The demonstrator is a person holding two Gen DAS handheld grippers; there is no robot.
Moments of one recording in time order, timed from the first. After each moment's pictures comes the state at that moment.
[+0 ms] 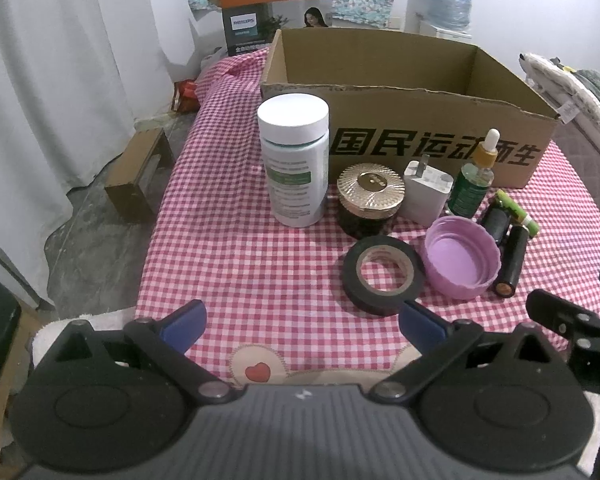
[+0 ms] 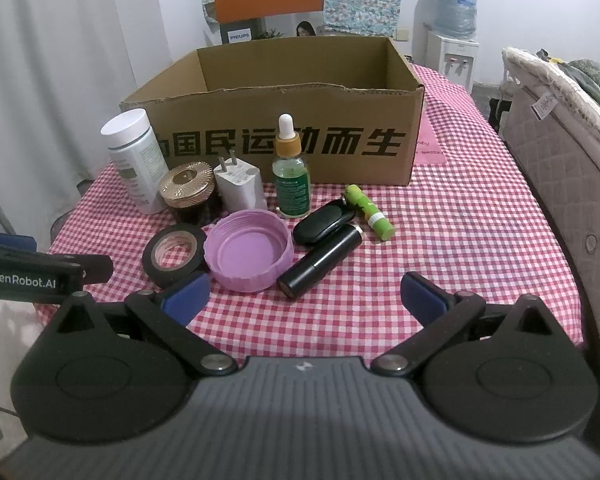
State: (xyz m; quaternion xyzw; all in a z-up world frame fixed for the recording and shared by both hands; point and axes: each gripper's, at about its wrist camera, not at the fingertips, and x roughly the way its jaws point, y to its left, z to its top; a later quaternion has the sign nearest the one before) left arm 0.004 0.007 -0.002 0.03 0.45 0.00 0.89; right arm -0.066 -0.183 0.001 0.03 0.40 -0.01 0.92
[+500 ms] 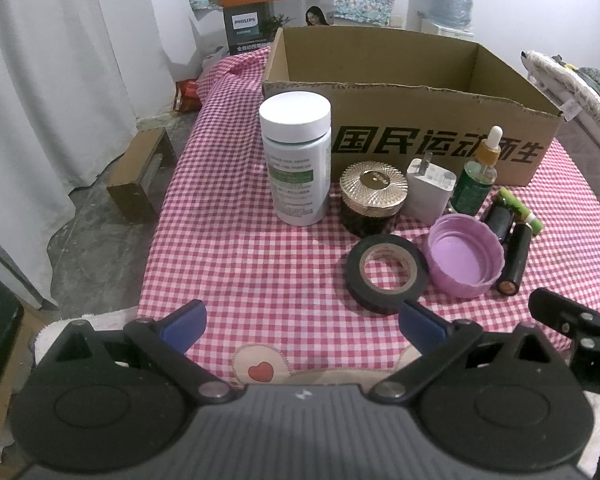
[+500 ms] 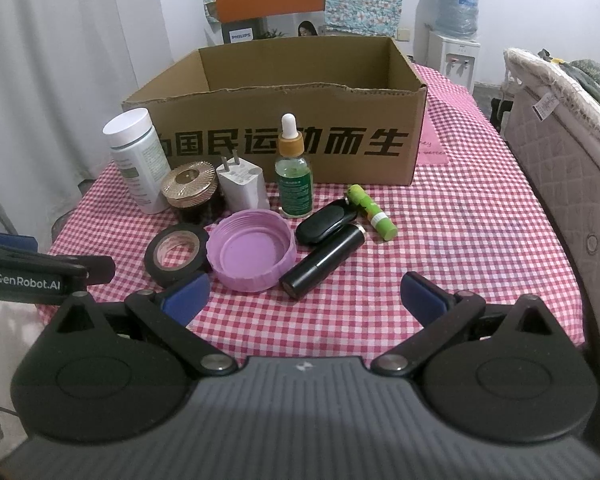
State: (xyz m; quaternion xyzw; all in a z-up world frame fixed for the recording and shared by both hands) left arm 0.005 0.007 -0.005 0.04 0.45 0.00 0.89; right arm -0.066 -0.181 0.003 0.03 0.40 -0.01 0.91
